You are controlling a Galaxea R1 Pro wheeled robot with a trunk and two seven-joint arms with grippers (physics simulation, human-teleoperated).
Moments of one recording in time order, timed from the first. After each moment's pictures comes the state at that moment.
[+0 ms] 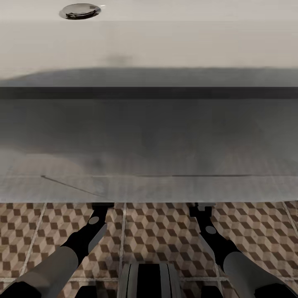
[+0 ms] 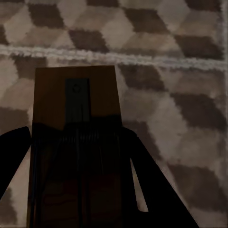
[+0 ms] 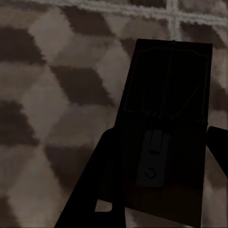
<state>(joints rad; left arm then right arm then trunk) -0.73 0.04 -0.43 -0.57 0.40 -0.23 0.33 -0.72 -0.04 0.22 -0.39 -0.10 -0.32 -0.20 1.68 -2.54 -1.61</state>
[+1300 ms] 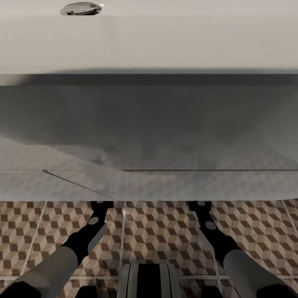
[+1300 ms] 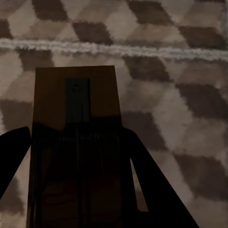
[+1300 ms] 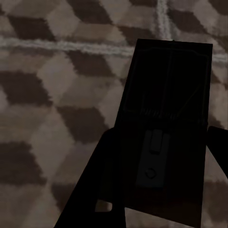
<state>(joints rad) -0.73 0.04 -0.43 -0.56 0.39 -0.23 0.33 -0.72 -0.04 0.22 -0.47 -0.10 -0.32 -0.20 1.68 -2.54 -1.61</state>
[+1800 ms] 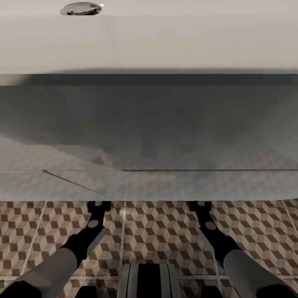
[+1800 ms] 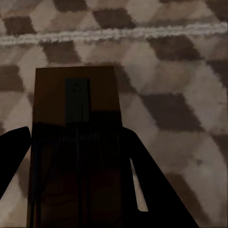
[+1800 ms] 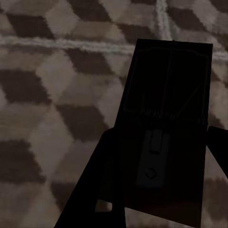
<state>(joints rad) -0.73 0.05 -0.42 -0.50 0.30 -0.24 0.39 -0.72 -0.04 0.22 -0.47 -0.10 -0.32 -0.20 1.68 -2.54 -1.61</state>
